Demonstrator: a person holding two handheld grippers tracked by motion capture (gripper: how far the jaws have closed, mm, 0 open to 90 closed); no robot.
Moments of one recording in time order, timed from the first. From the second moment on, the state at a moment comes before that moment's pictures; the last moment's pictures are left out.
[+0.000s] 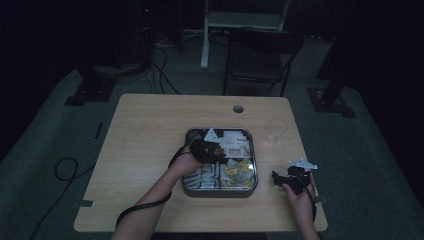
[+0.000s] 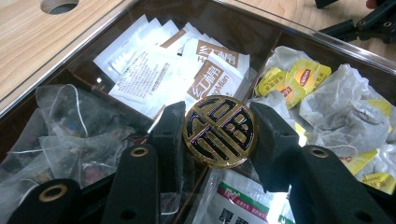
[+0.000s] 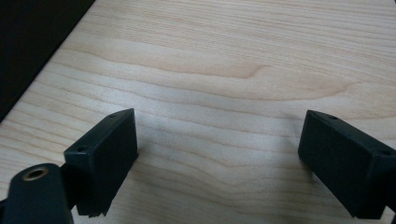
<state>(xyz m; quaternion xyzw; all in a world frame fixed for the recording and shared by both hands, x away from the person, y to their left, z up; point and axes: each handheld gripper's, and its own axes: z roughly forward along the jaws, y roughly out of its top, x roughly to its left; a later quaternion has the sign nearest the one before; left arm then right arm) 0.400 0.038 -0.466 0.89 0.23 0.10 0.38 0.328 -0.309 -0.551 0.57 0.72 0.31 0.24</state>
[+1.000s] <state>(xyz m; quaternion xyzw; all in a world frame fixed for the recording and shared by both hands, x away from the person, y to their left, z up) 0.393 0.071 -0.427 0.88 0.24 0.12 0.40 0.328 -0.308 -0.551 0.57 0.72 0.31 0.24</state>
